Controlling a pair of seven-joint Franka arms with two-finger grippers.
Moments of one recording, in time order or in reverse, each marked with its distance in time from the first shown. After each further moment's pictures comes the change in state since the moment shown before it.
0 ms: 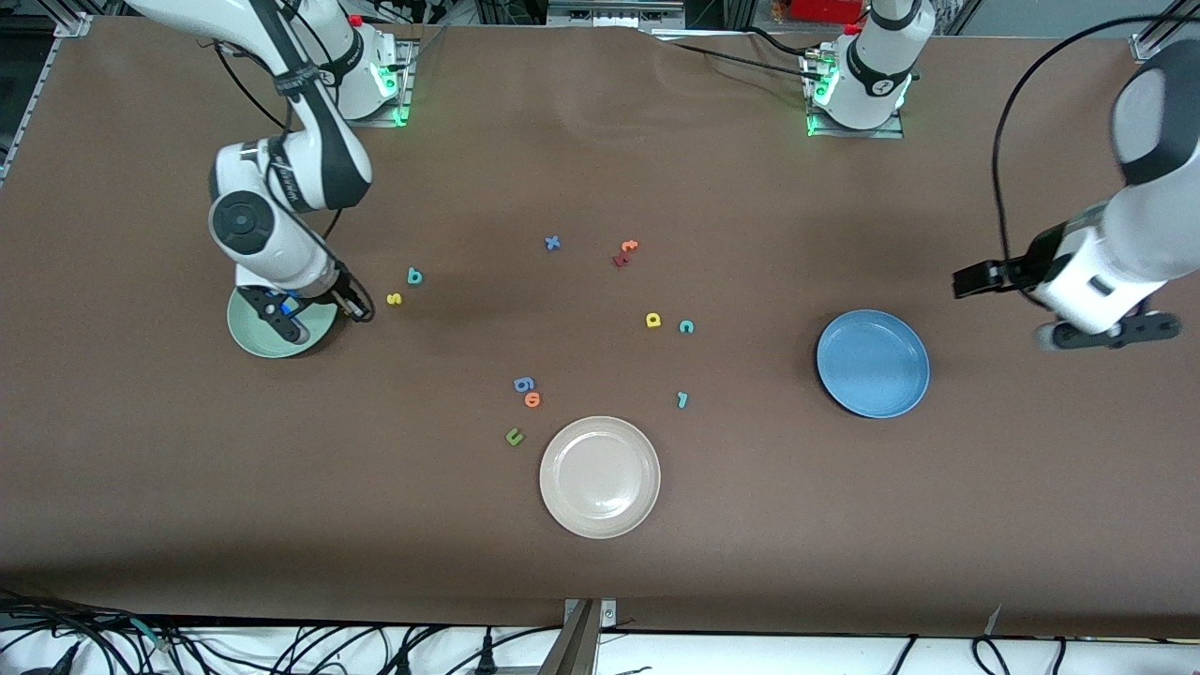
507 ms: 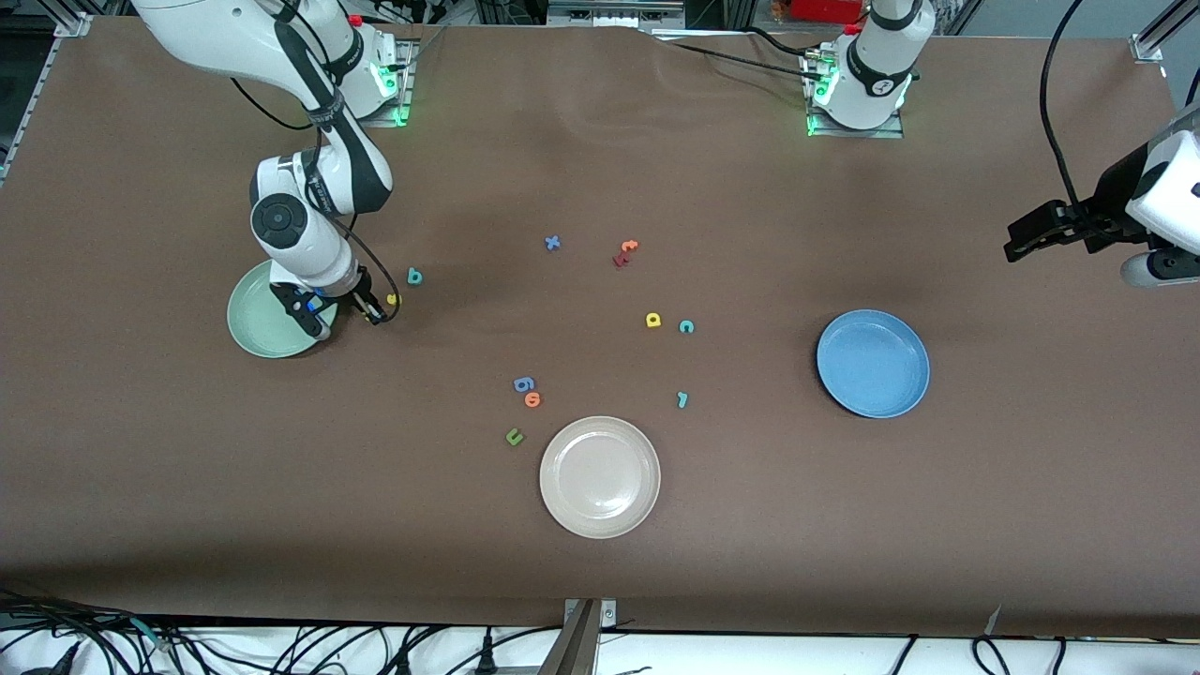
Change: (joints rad) left arm 0.037 -0.173 0.008 0.003 0.030 -0.030 0.000; right arm 0.000 0.121 0.046 -0.158 0.000 0.396 0.151
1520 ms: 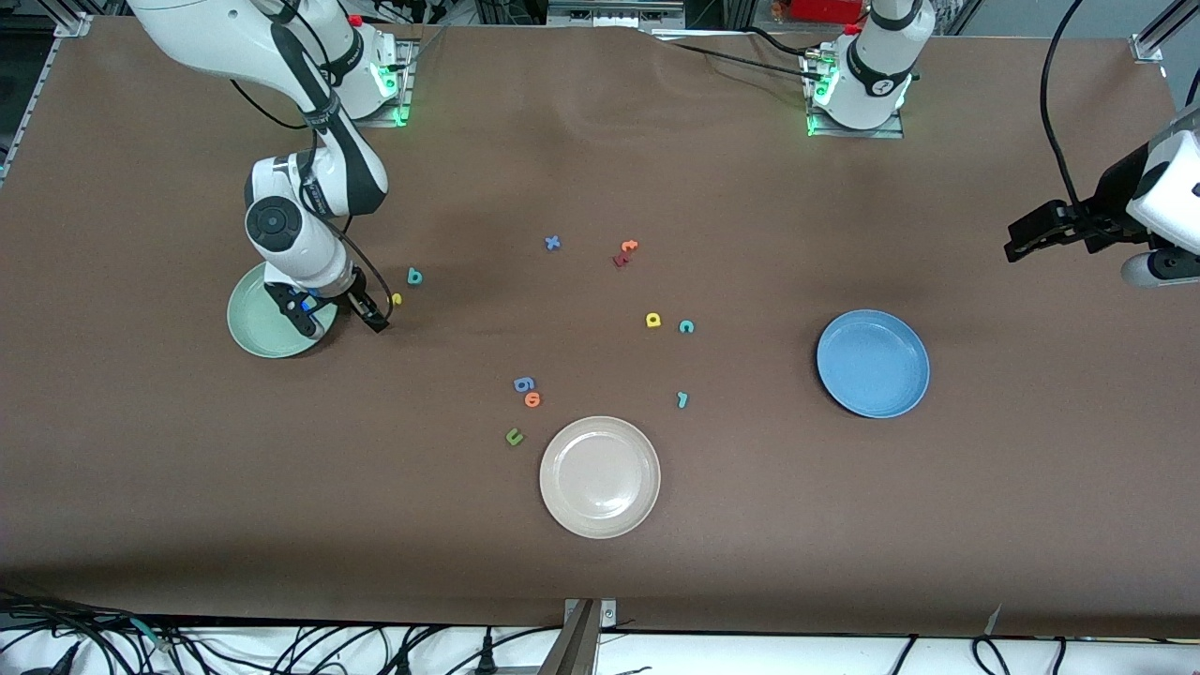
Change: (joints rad) left arm 0.000 -0.006 0.001 0.001 0.000 0.000 0.000; right arm 0.000 0.013 -0.021 -0.010 0.000 -0.004 0.001
